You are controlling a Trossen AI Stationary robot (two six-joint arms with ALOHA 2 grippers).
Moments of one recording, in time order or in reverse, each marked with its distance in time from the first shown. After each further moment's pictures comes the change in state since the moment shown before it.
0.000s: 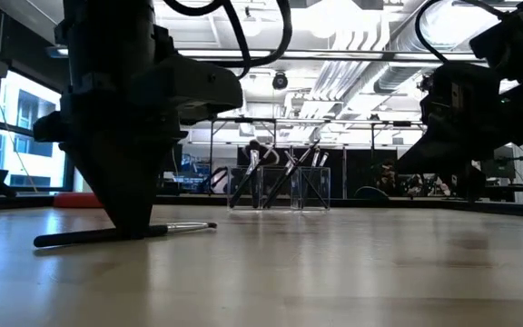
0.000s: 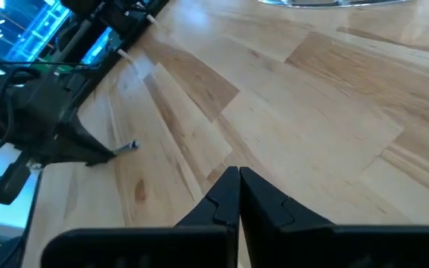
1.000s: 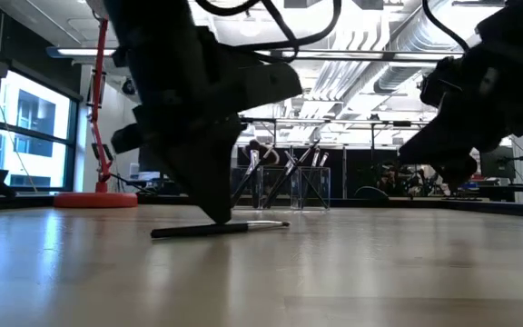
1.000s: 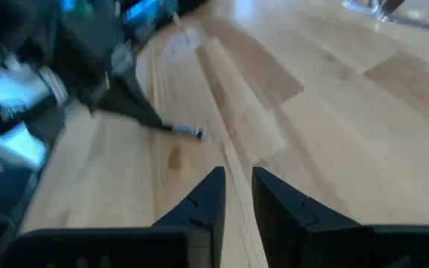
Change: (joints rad) left arm 0.035 0.011 0.033 0.135 -0.242 0.203; right arm 0.082 0.014 0.039 0.011 -0.052 -0.254
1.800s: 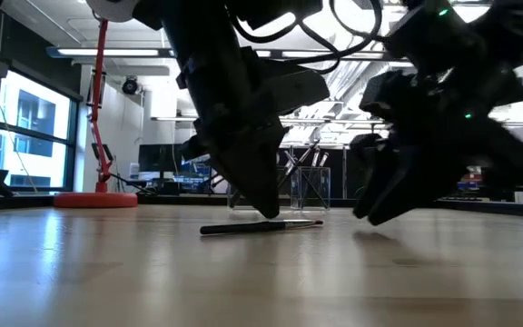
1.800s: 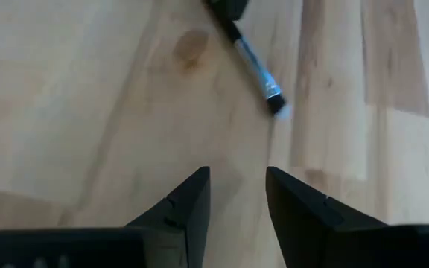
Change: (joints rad) left arm 0.130 -0.002 0.000 0.149 0.124 0.397; right arm -0.004 0.422 0.461 -0.449 -0.109 -0.682
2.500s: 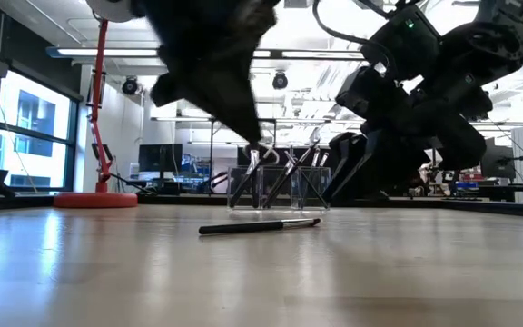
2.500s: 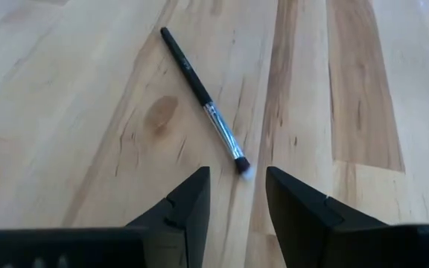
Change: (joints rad) left arm -0.108 -0.176 -0.064 -0.023 -0.148 -0.122; right arm -0.118 0.031 0.002 0.174 -0.160 -0.023
